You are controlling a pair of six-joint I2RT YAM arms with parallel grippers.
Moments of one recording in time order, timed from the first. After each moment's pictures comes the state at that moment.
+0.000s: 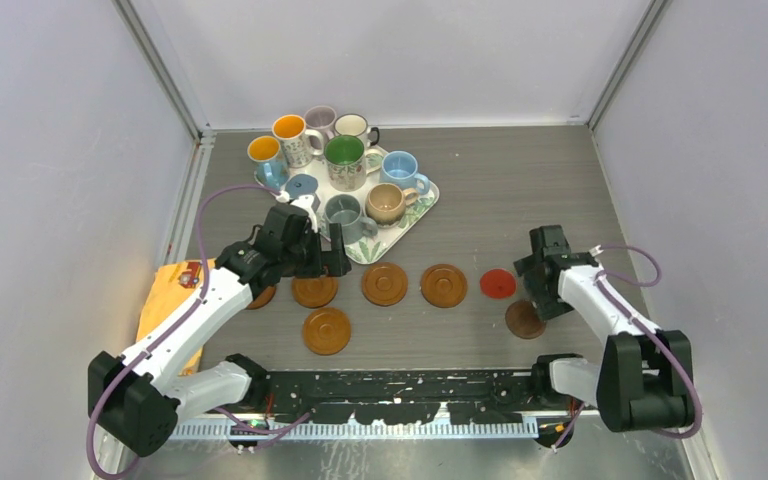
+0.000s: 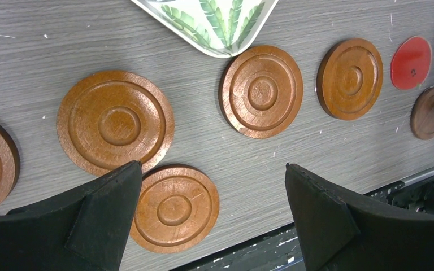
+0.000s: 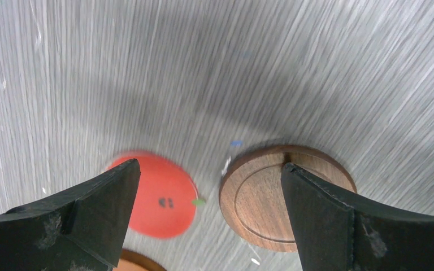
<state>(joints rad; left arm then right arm) -0.52 1.07 0.89 -0.62 0.04 -0.50 0.10 1.15 0.58 -0.68 0.32 1.30</state>
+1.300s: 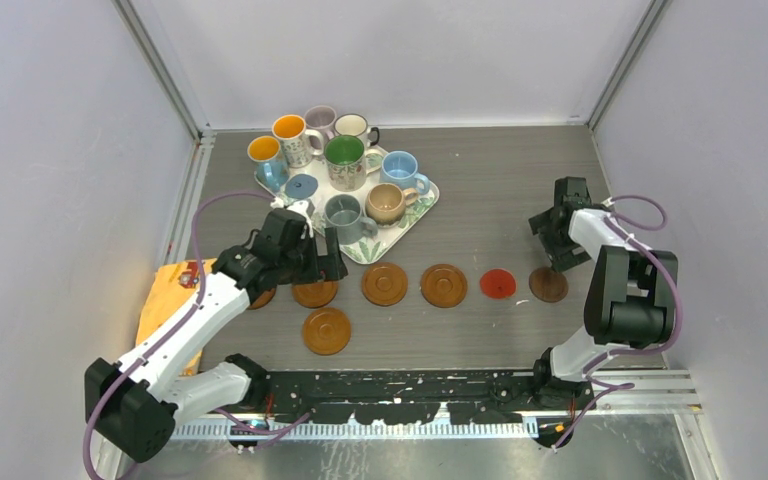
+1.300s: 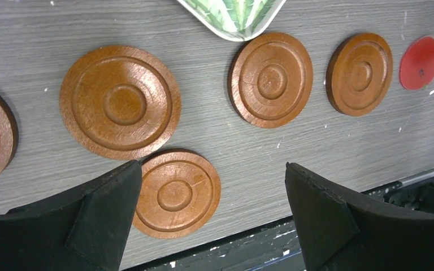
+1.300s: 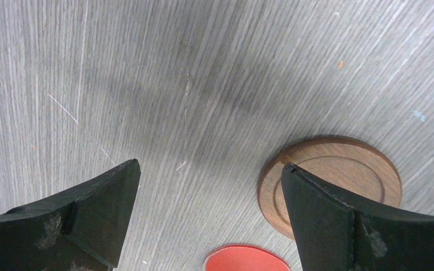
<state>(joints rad) -0.52 1.04 0.87 -0.67 0.02 -0.54 -0.15 1.60 0.96 -0.54 0.27 1.04</state>
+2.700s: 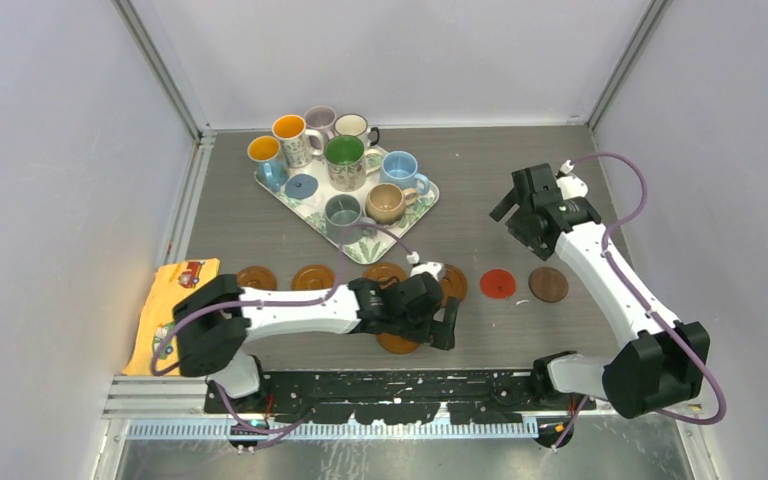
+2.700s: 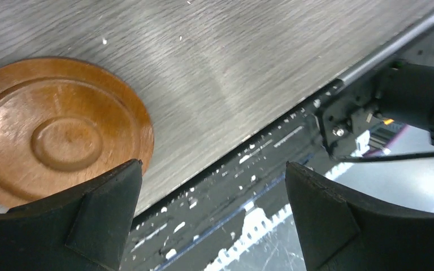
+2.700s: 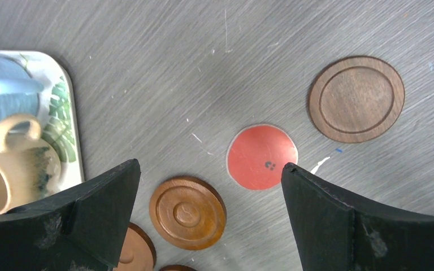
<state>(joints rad) -1.23 1.64 1.05 -0.35 -0.04 -0.89 0.25 1.26 1.11 -0.84 0.37 0.93</state>
